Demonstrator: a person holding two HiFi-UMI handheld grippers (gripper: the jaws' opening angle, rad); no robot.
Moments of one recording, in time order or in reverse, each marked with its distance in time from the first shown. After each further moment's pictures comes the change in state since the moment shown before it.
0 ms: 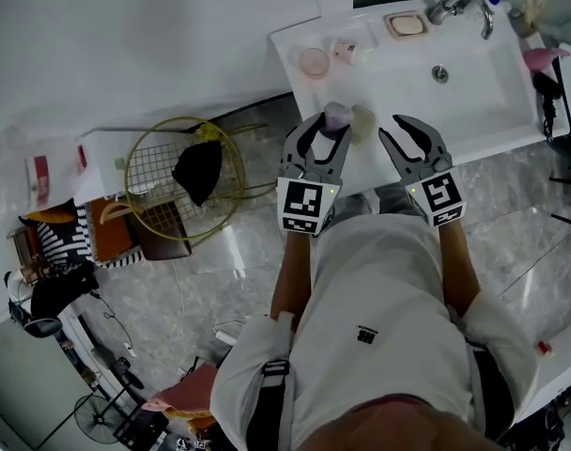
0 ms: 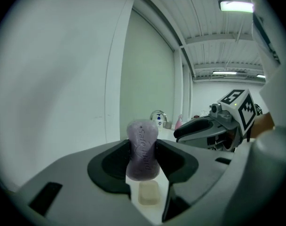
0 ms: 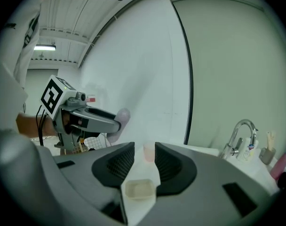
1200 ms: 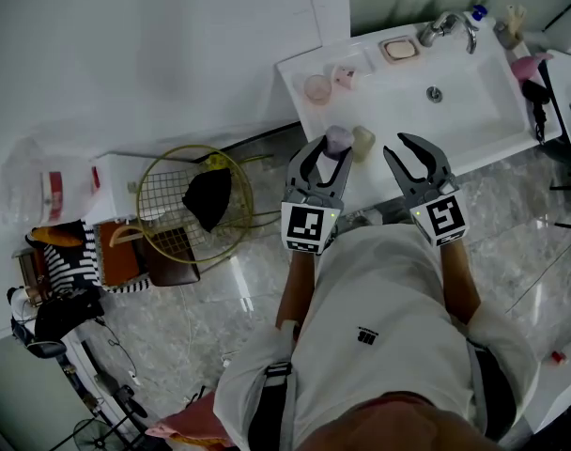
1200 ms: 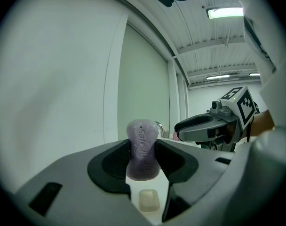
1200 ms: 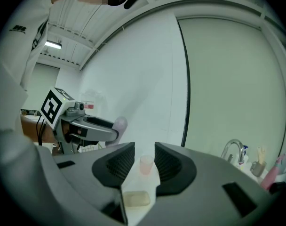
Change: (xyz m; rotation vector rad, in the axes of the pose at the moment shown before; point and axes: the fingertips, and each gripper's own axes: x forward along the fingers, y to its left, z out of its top) left arm -0.034 -0.009 0.029 0.049 -0.133 -0.021; right arm -0.037 0.016 0.044 -0.058 -0.120 -0.079
